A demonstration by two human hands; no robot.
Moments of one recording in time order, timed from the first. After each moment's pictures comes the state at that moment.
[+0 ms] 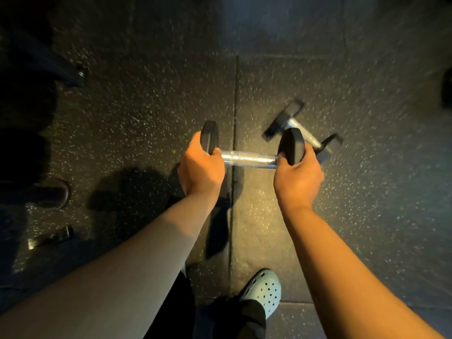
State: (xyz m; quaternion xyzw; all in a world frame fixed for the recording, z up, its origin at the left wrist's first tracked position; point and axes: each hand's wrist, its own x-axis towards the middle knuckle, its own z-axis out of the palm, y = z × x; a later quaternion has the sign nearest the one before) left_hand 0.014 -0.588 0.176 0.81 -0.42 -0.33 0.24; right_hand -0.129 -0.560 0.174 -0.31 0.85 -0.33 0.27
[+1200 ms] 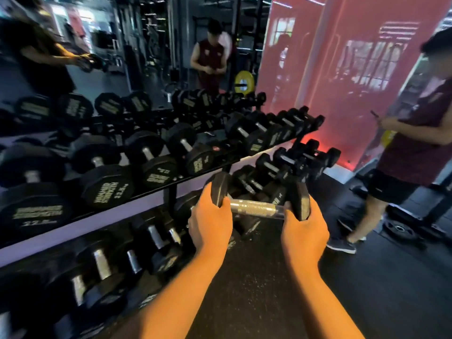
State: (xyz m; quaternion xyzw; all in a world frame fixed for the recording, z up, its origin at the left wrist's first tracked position) left_hand 0.233 -0.361 0.822 0.79 -0.15 0.00 0.59; right_hand 0.112 -0.450 0.833 -0.61 0.47 -0.48 0.42
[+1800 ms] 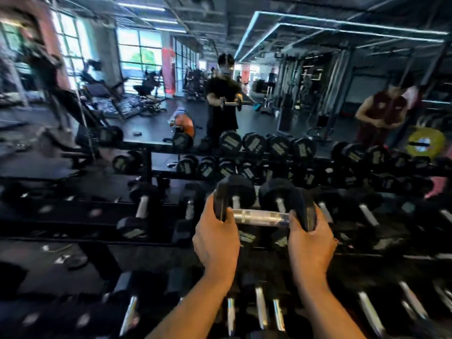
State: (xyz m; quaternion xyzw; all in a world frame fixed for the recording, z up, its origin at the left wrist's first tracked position) left_hand 0.471 0.024 0.886 0.79 0.13 0.20 0.57; right_hand 0.457 -0.115 0.881 -0.72 0.22 -0.36 0.55
